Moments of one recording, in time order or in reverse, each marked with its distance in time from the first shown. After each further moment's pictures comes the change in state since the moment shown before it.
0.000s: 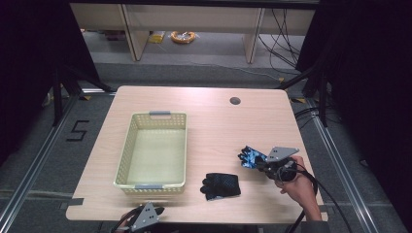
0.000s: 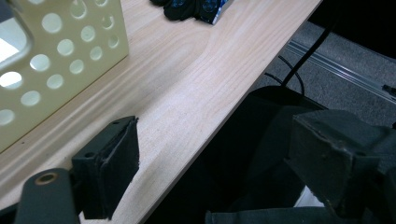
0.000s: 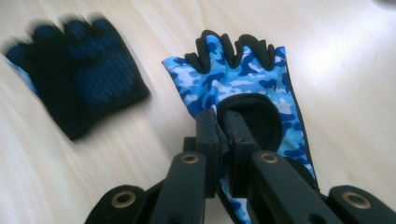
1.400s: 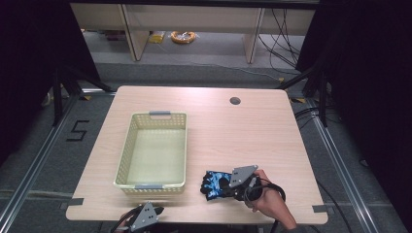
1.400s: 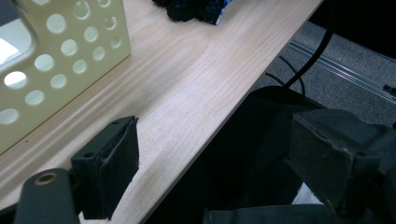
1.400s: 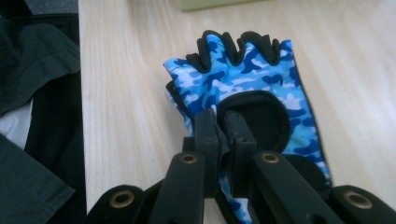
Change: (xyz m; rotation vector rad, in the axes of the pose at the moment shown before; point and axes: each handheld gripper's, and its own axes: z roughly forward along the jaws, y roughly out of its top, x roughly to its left) left arm 0.002 0.001 -0.002 -0.004 -0.003 0.022; right arm 0.085 0.030 0.048 0.044 0.297 -0.228
